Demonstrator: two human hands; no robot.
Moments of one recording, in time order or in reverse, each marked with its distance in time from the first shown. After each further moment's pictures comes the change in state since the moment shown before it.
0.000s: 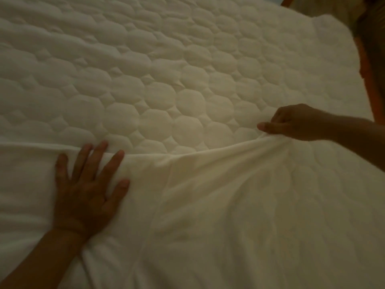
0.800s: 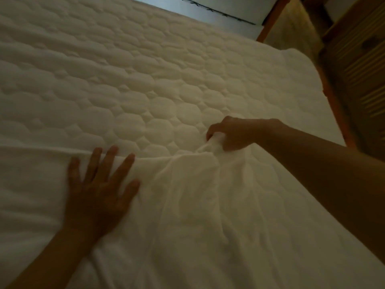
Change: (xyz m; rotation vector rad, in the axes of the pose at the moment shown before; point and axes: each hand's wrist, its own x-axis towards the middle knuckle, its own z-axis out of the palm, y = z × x) left_hand -0.003 0.002 -0.017 0.036 -0.141 -0.001; right_hand -0.010 -0.125 0.009 -0.182 -0.045 -0.195
